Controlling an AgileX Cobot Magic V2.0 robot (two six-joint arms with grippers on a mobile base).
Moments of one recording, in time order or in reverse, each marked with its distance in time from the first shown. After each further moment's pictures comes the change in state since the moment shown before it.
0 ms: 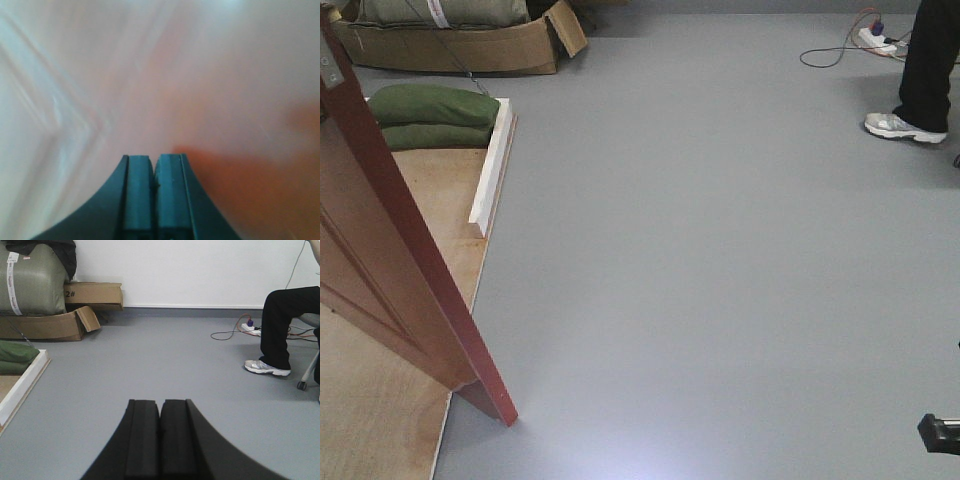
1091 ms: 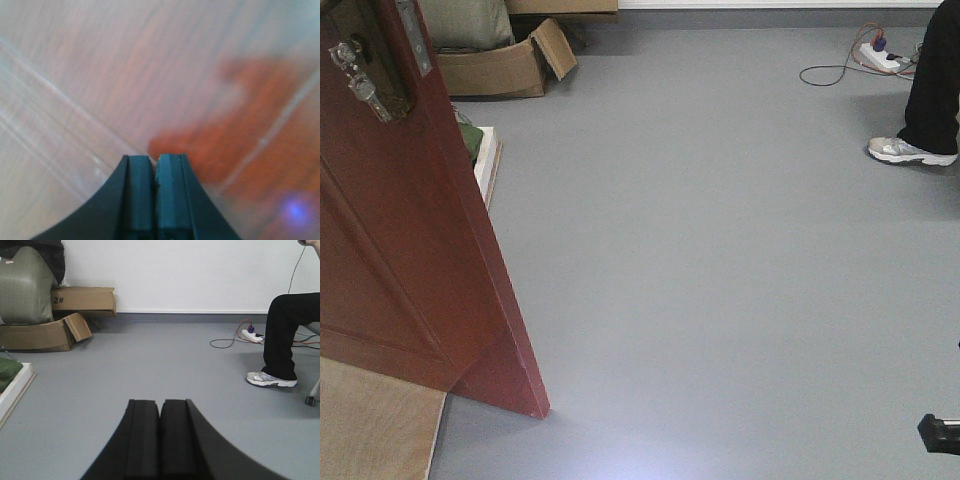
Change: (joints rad) left arm -0.003 0.010 0.000 -0.004 0.012 0.000; right arm 0.000 0.000 0.000 0.000 0.000 0.000
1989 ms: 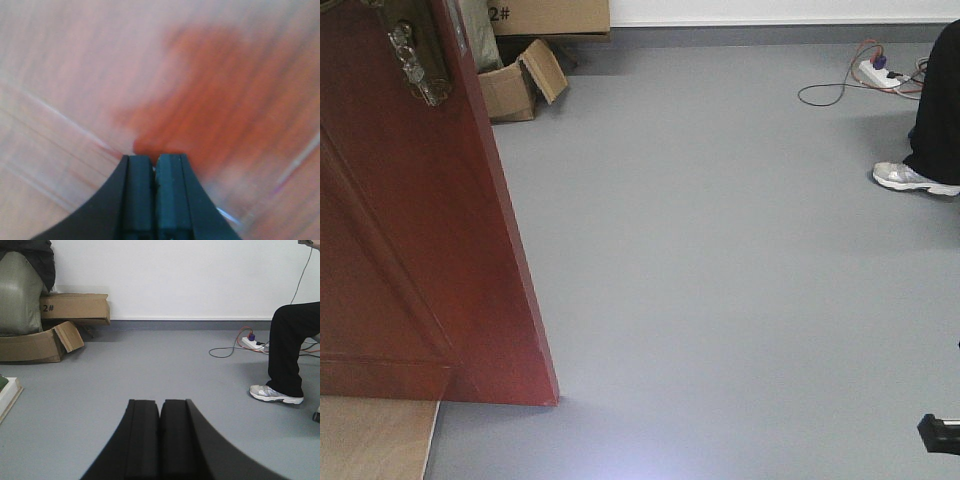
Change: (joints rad) left arm -0.005 0.002 0.000 0.000 0.008 0.000; right arm 0.000 0.000 0.000 0.000 0.000 0.000
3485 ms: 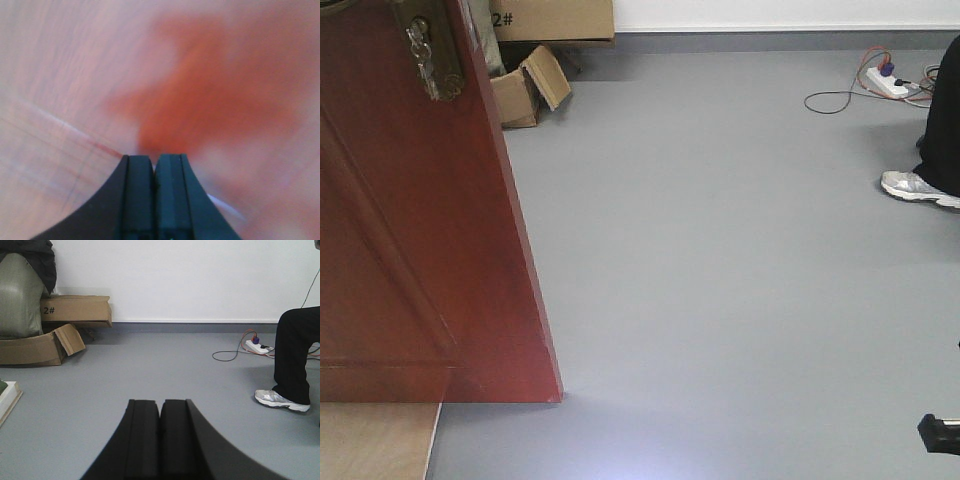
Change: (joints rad) left arm -0.002 -0.075 0.005 0.069 0.066 0.001; right arm 0.000 0.000 0.000 0.000 0.000 0.000
